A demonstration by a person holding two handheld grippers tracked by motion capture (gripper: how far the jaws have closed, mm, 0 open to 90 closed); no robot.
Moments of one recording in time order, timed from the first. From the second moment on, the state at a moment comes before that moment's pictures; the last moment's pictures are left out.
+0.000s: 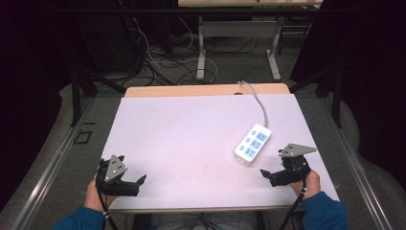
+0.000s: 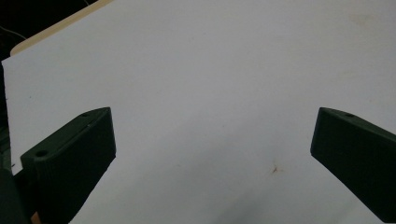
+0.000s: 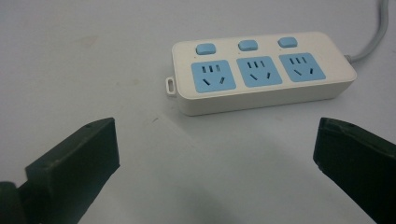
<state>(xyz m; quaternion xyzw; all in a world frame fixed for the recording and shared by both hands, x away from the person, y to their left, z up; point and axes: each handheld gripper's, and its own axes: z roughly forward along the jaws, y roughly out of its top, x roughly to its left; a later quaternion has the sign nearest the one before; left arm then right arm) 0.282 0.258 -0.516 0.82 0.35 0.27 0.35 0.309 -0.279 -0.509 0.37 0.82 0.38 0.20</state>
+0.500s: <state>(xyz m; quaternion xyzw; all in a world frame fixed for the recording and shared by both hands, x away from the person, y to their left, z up) 0.283 0.259 -0.516 0.82 0.35 0.27 0.35 0.302 -0.286 -0.512 0.38 0.82 0.38 0.19</state>
